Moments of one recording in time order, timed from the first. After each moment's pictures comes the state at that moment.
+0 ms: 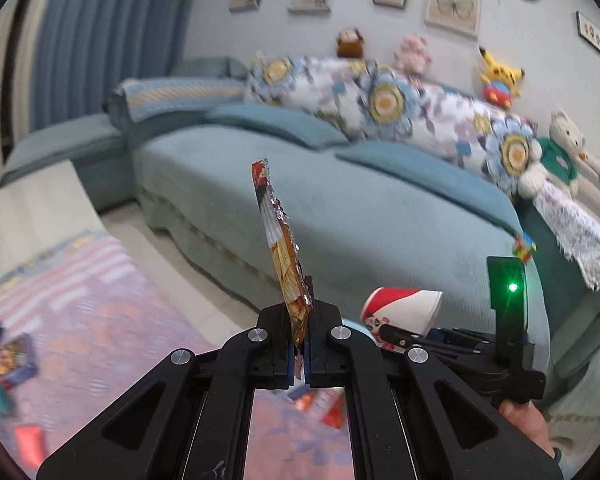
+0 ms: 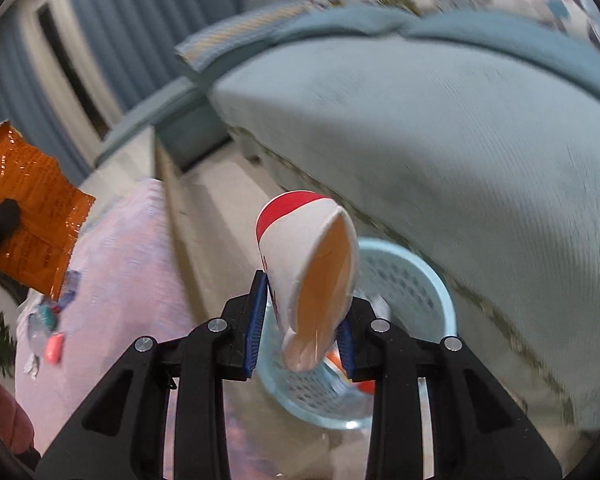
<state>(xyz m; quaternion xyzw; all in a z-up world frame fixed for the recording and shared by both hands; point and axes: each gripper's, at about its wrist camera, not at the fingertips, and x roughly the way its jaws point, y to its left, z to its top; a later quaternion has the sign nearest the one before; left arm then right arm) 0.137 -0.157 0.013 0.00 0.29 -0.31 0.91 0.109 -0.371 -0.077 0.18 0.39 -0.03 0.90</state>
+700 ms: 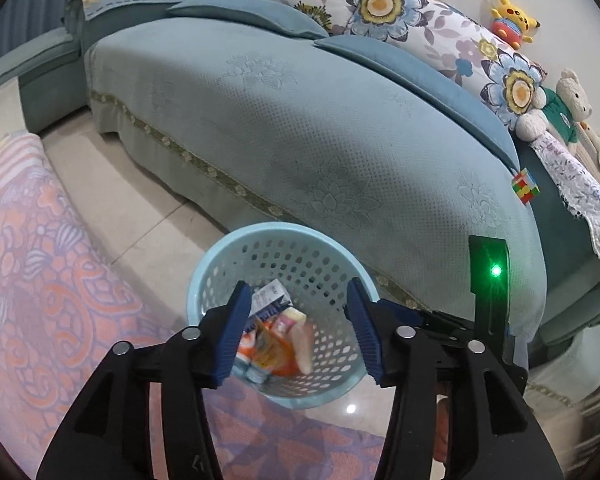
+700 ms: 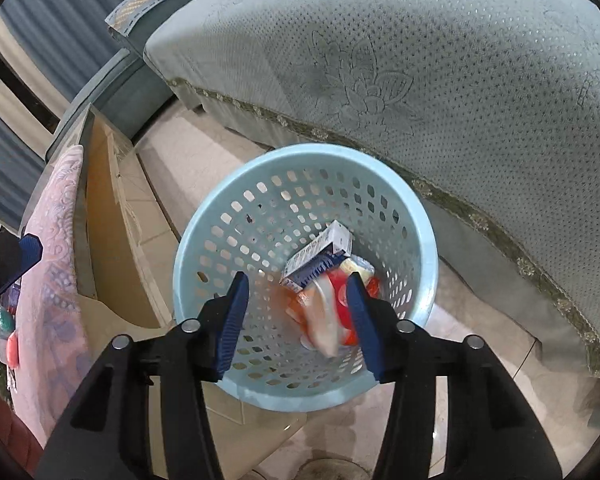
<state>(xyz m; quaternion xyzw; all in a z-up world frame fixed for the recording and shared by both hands) 0.177 -0.212 -0.091 0.00 0.43 -0.35 0.83 0.111 -0.404 -0.175 0.24 0.47 -0.07 0.85</state>
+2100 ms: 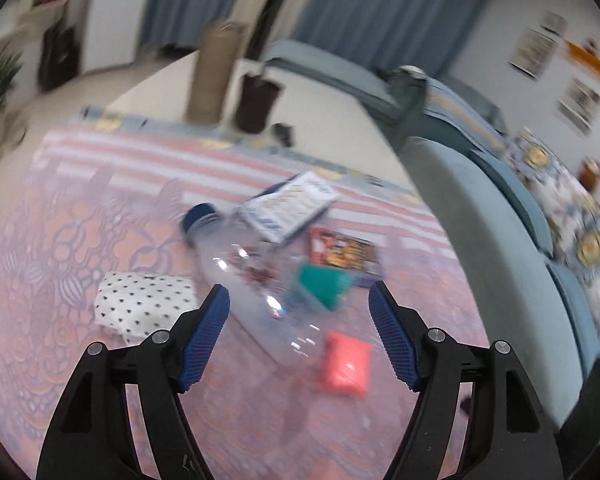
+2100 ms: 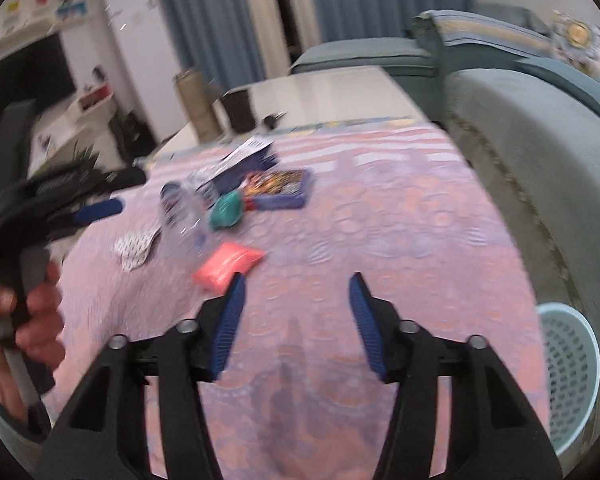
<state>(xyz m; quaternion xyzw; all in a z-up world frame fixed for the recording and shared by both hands) 0.110 0.209 -0.027 -0.24 0.35 0.08 0.90 0.111 -0.046 -0.052 -0.01 0.38 0.28 0.88</state>
